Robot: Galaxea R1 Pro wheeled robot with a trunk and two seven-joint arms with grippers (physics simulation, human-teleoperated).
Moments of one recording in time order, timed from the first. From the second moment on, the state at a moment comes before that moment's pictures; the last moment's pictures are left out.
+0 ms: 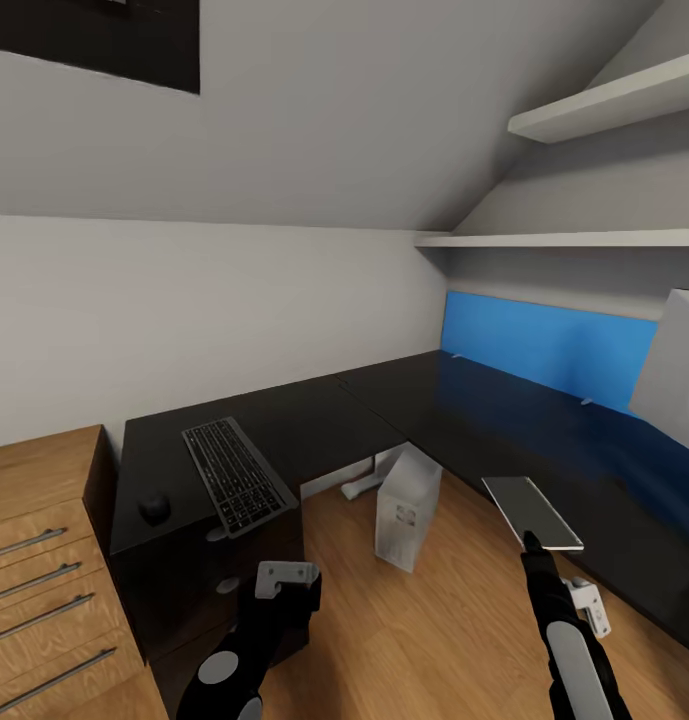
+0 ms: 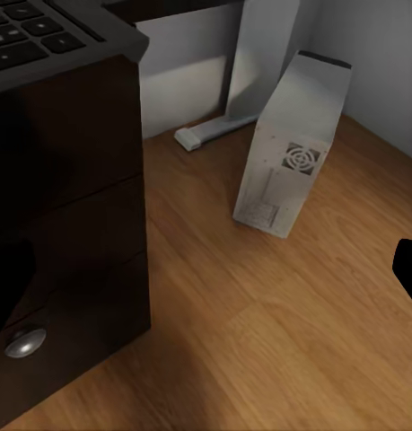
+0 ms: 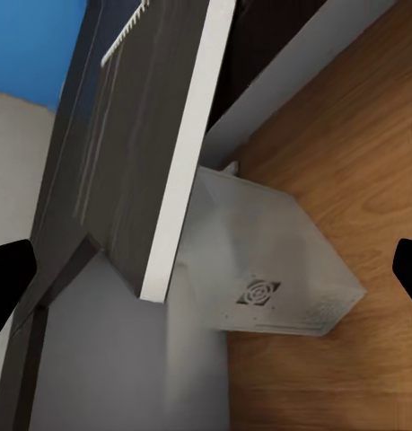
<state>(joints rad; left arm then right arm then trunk) -0.06 -0.05 -0.43 -1.61 0.22 0.50 0.36 -0.24 0.10 -0.38 -1.21 -0.99 -0.01 -0.19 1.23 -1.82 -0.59</state>
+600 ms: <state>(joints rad) -0.06 -0.05 -0.43 -1.61 0.22 0.50 0.36 -0.24 0.08 -0.39 -1.21 -1.03 -0.01 -0.19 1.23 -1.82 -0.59</state>
